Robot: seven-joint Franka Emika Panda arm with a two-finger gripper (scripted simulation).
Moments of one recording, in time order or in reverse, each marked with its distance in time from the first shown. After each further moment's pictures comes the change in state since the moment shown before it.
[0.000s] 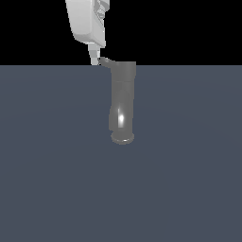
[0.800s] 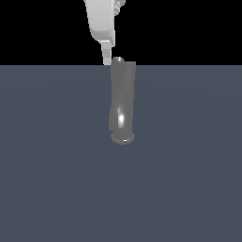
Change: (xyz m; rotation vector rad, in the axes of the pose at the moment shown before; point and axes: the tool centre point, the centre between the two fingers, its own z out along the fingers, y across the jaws) arm 0.036 0.027 0.000 -0.002 0.000 -0.037
